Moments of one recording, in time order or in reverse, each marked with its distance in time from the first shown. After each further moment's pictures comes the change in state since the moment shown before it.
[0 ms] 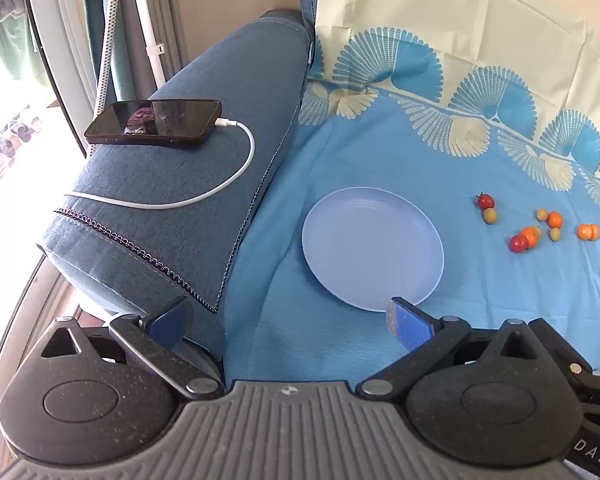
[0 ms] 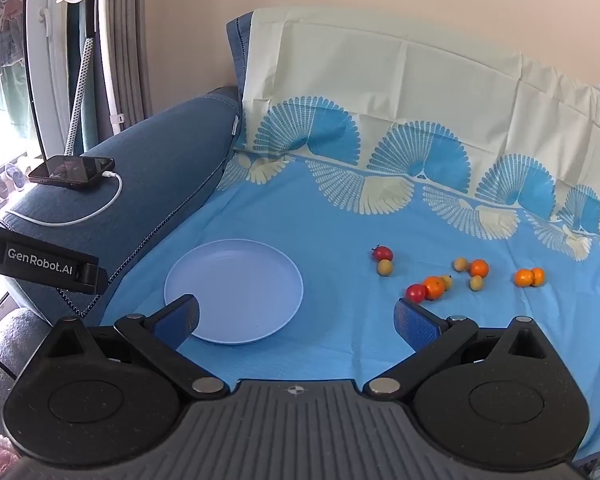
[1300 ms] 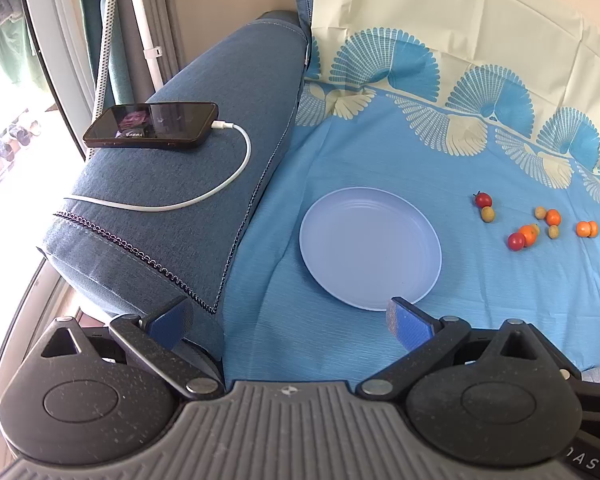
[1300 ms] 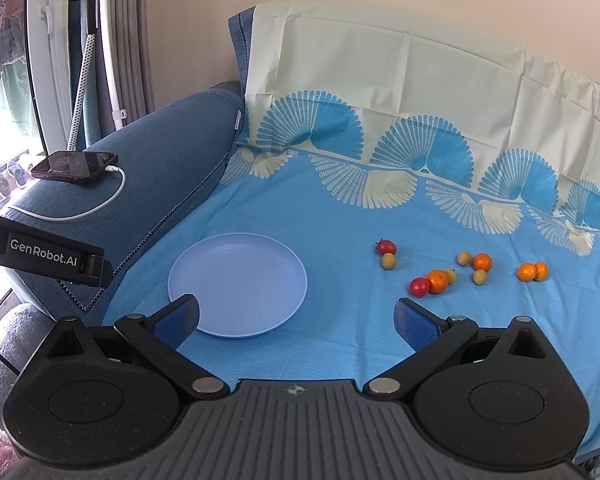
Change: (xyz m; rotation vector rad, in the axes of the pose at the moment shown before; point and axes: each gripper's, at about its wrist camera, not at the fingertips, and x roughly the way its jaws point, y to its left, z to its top) left arm -0.003 -0.001 0.001 0.013 -0.001 -0.002; right arm 0.001 0.000 -0.003 -0.002 -0.009 0.009
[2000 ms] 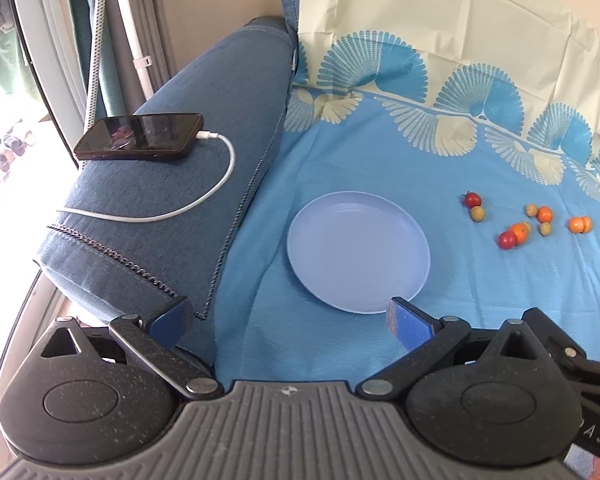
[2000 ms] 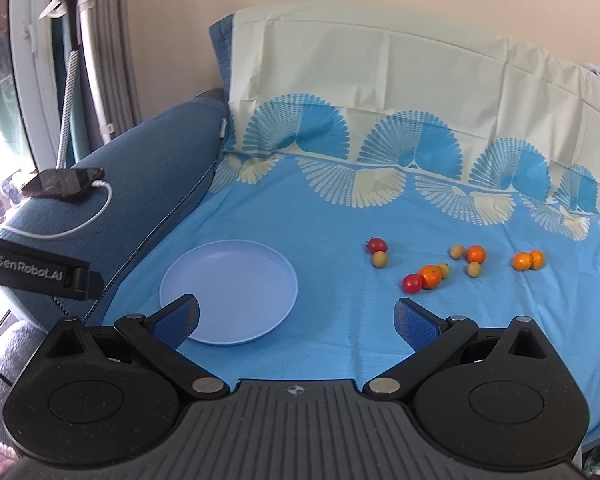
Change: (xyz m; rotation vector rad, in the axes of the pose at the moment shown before) left arm -0.006 -0.010 0.002 0.025 -0.018 -0.021; right arm 0.000 -0.020 -0.001 0.072 -0.040 -0.028
